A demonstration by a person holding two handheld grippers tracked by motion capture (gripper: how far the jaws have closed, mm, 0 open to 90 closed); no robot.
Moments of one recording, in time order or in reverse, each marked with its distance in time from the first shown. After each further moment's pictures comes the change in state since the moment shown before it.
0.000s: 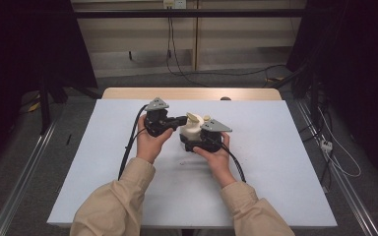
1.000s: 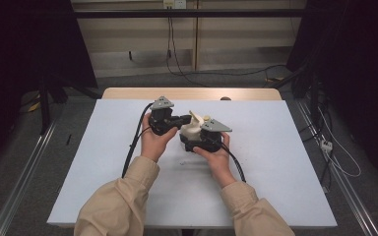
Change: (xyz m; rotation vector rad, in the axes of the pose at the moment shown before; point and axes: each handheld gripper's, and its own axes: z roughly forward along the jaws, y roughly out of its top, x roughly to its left) left arm -0.005 0.006 0.009 -0.008 -0.002 0.011; right arm 0.000 0.000 0.000 0.001 0.001 -0.001
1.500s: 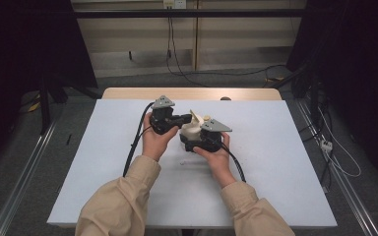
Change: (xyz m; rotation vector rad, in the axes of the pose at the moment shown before) left arm 0.001 0.001 0.003 -0.004 0.004 -0.005; right arm 0.000 0.000 0.000 0.000 0.001 0.001
